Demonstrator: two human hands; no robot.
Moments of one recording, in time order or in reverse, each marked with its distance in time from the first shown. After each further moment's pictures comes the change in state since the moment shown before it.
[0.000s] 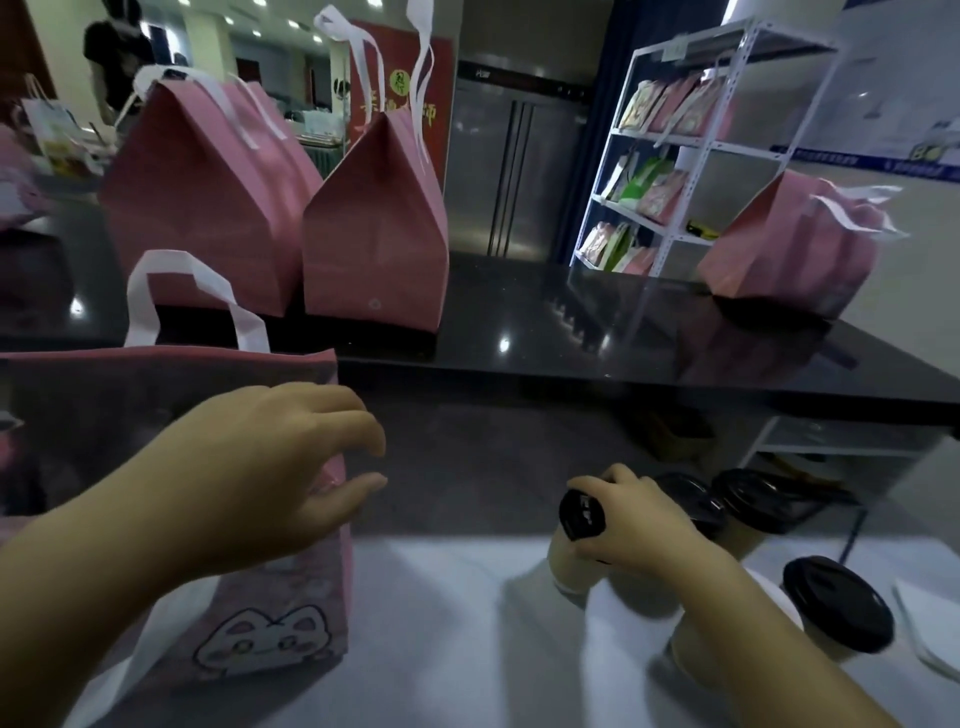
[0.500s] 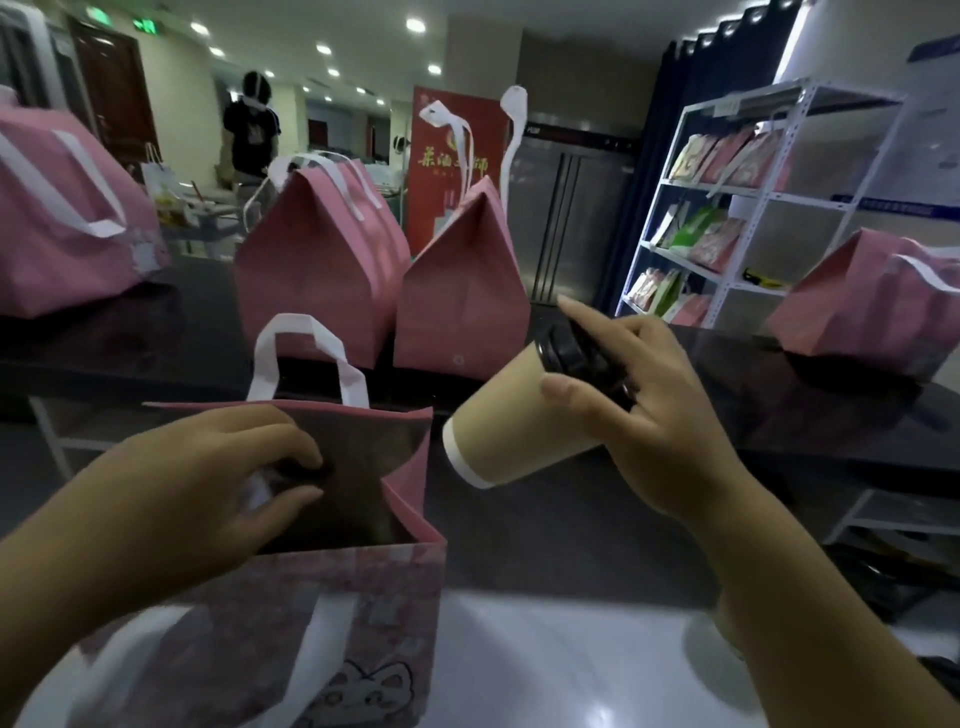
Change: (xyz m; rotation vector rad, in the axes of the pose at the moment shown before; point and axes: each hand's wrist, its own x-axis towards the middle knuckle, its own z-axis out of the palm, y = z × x) left_hand -0.064 -0.078 -0.033 0.011 0.053 -0.252; right_hand -0.034 -0.136 -0.138 0.624 0.689 -0.540
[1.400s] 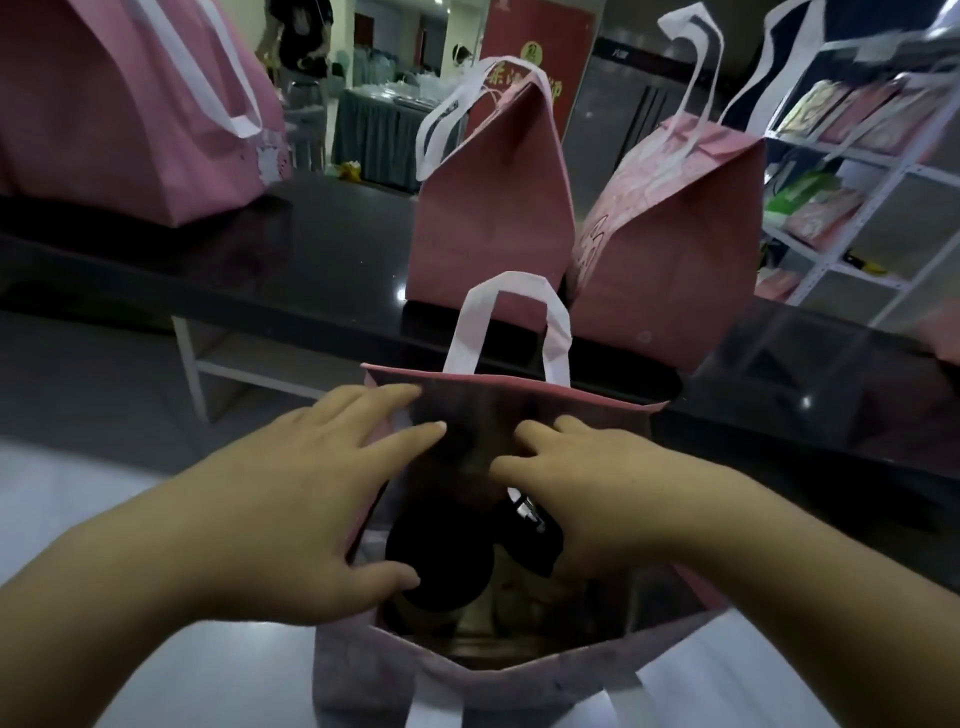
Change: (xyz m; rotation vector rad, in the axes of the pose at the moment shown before) left_hand -0.049 -0.107 0.004 -0.012 -0.343 0.011; right_hand 0.041 -0.080 0.180 -0.680 -1.063 -0.322
